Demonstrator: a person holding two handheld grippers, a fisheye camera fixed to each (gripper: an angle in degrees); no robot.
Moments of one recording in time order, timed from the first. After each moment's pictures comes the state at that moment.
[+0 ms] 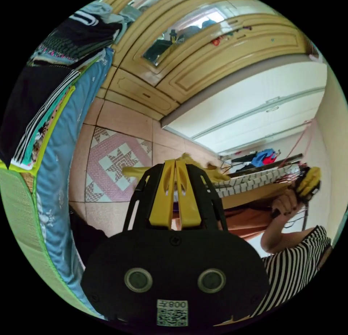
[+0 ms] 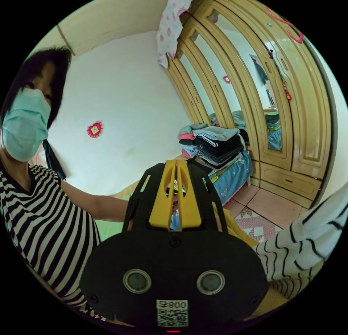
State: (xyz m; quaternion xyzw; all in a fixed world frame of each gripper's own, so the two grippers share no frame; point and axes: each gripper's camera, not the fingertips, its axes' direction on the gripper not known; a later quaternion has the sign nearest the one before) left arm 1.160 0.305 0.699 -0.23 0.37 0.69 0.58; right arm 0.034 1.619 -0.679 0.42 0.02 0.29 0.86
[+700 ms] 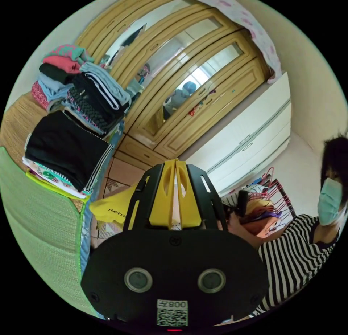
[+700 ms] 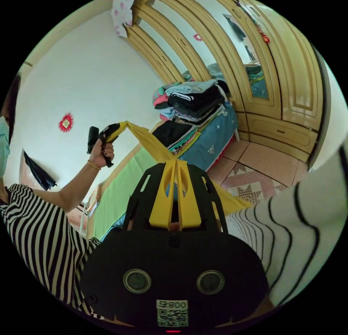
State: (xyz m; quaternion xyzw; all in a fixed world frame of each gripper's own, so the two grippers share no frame) left arm 0.989 0.287 0.440 -0.05 0.51 0.63 0.59; right arm 0.090 1.547 -0.482 0.28 -0.04 0.39 0.88
